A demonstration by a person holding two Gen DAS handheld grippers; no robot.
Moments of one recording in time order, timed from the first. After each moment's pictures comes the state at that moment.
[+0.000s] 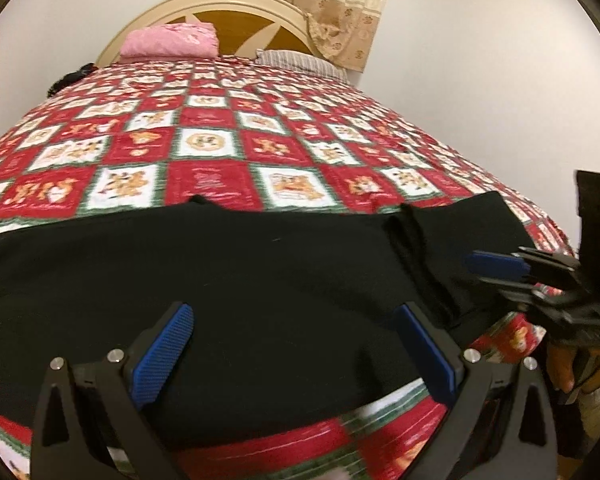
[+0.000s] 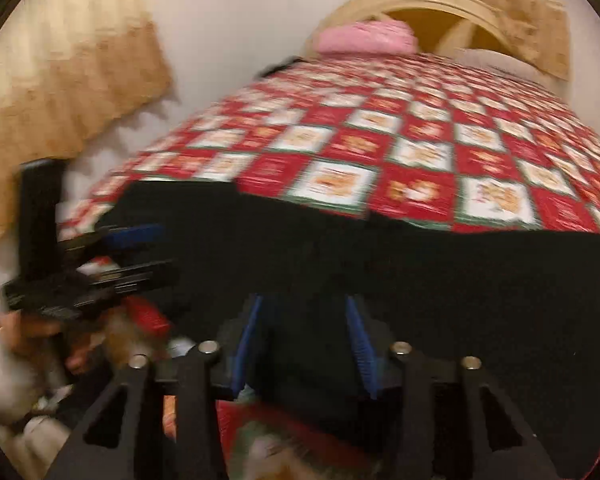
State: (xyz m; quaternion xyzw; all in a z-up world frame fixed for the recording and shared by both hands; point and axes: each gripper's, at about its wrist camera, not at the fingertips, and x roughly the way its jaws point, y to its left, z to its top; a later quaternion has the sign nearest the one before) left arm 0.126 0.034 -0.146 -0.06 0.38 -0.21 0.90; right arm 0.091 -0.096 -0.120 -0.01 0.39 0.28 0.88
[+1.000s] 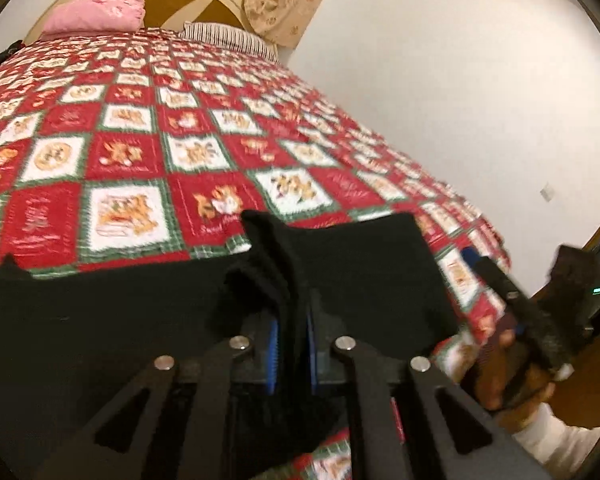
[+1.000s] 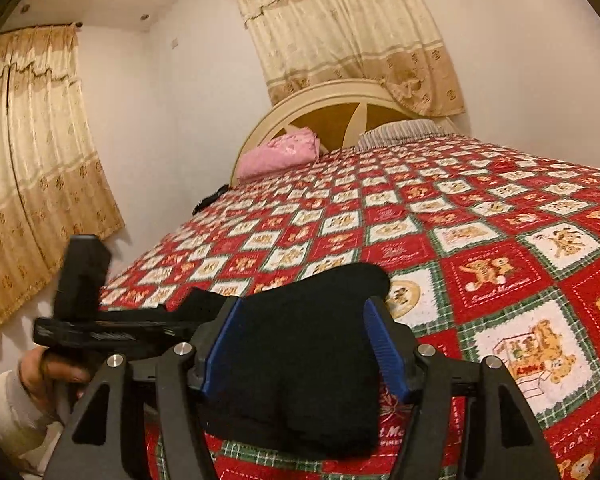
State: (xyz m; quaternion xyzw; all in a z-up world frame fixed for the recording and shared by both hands) left arm 0.165 -0.053 -0.113 -0.10 0.42 -0.34 0.84; right arm 0.047 -0.249 -0.094 0.12 0.22 0.13 0.96
